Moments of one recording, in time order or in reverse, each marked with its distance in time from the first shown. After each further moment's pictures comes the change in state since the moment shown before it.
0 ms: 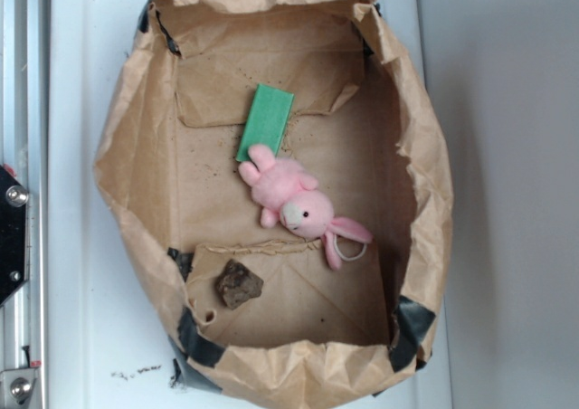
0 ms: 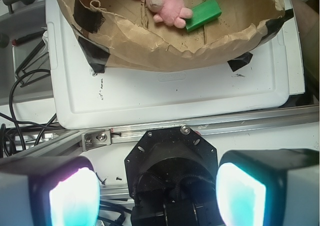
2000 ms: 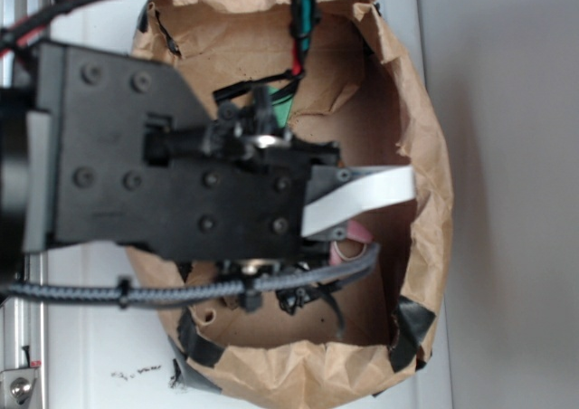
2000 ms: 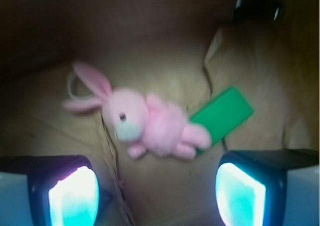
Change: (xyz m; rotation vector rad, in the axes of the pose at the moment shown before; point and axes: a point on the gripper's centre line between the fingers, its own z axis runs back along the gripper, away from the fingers) arm 0.136 0.034 -0.162 0.140 -0.111 0.311
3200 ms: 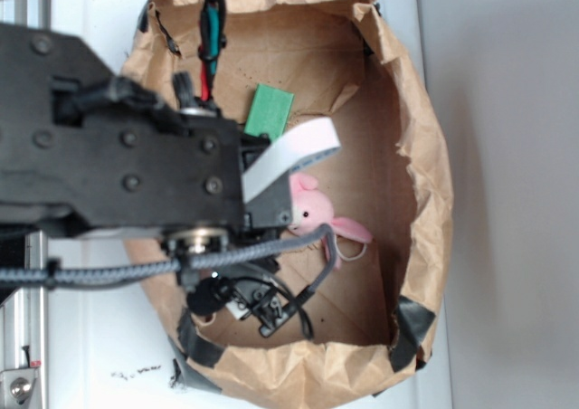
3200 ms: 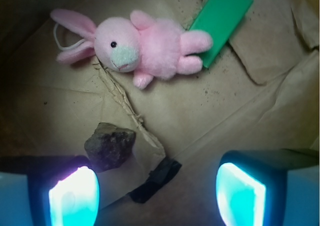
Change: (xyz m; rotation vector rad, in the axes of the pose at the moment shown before) arm -0.028 -0.011 0.016 -0.126 0.137 0.316
